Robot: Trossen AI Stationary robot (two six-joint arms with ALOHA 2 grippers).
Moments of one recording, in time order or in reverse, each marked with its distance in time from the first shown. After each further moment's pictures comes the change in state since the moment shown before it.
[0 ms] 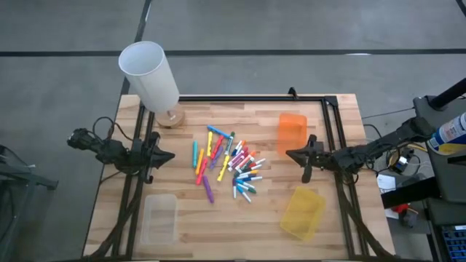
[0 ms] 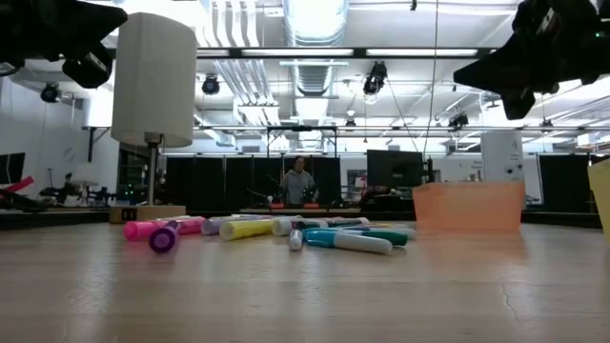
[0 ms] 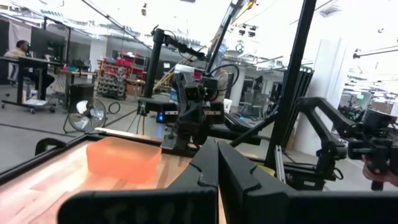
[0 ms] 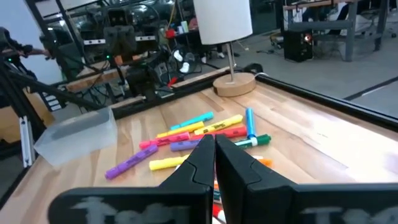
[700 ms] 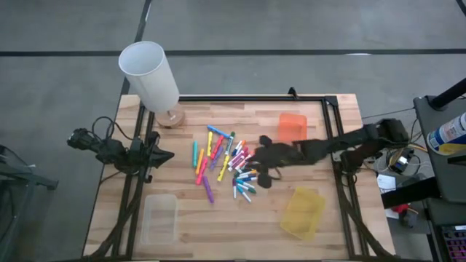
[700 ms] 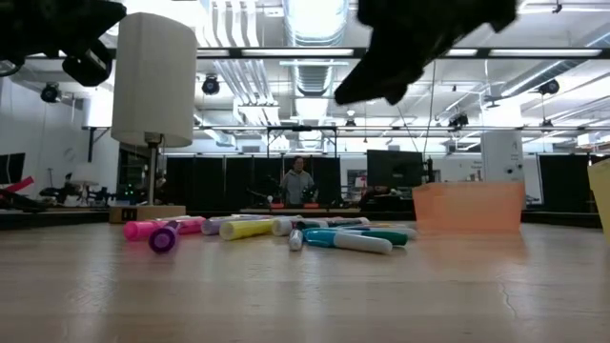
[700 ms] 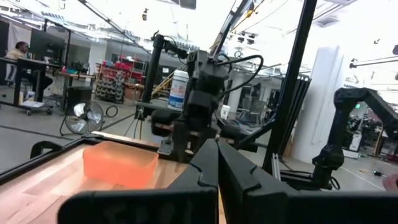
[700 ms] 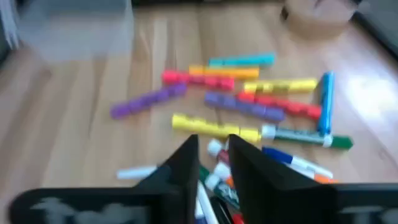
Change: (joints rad) left arm 0.000 0.000 0.000 0.027 0.000 -0.019; right arm -0.263 0.830 0.783 -0.486 -0.523 -0.182
